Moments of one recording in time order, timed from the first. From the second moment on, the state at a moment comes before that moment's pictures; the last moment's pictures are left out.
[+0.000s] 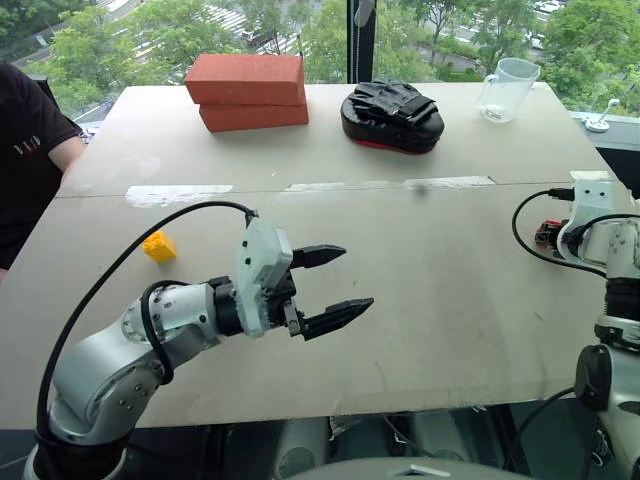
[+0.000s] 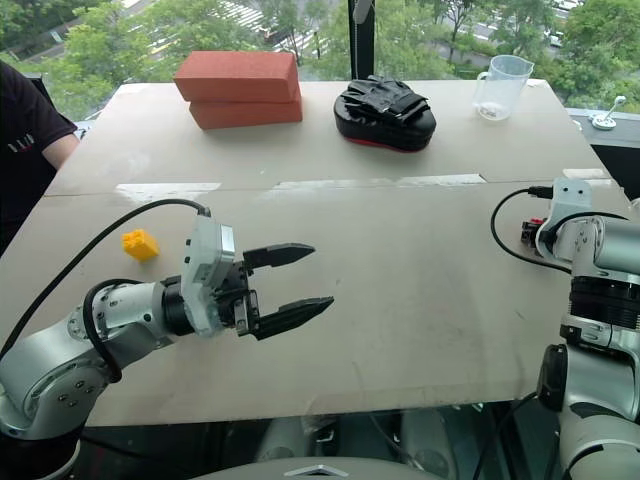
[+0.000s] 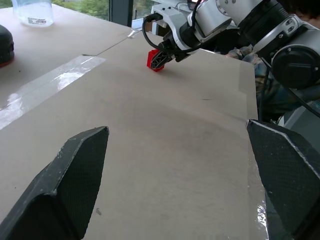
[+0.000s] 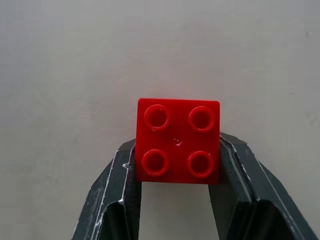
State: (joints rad) left arm -0.08 0.76 0.12 -0.80 -0.94 0.75 -0.63; right arm -0.68 -0.58 -0.31 0.20 0.23 1.32 0.11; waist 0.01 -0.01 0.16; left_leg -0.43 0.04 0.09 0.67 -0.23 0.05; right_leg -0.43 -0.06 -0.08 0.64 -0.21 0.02
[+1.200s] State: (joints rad) left arm 0.29 0.93 0.47 -0.95 -1.13 0.75 -0.57; right arm -1.10 -0.42 0.49 0.87 -0.09 -0.03 1.45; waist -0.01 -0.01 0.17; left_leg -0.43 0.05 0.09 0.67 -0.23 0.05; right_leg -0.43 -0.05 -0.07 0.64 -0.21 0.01
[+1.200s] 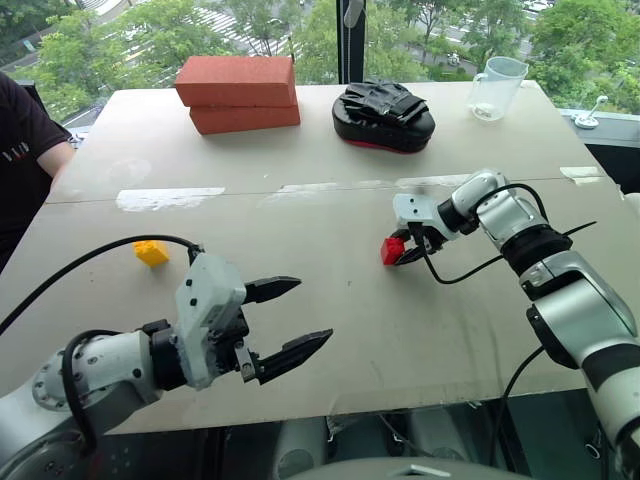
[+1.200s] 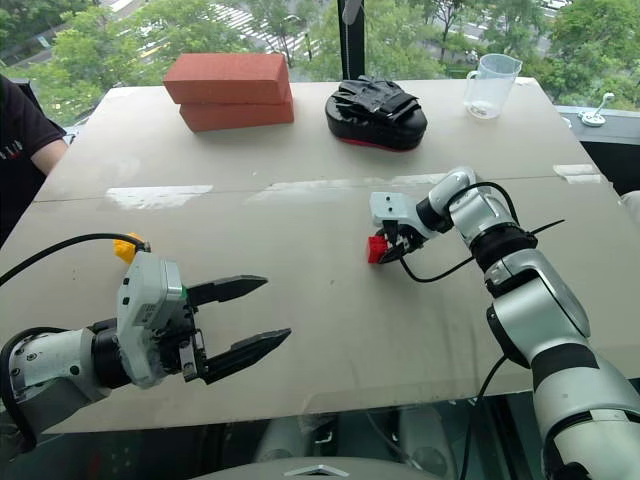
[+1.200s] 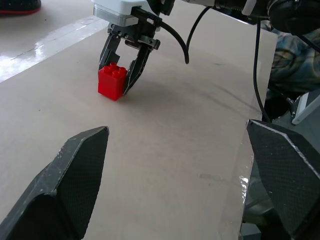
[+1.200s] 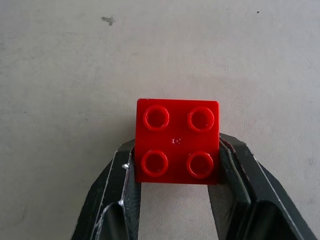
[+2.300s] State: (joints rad) left arm 0.21 0.46 0.46 -0.73 -0.78 0.94 0.20; right arm -0.48 -0.62 0.01 -0.34 0.56 0.43 1.31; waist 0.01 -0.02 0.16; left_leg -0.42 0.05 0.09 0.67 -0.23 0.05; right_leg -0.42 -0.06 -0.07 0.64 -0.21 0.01
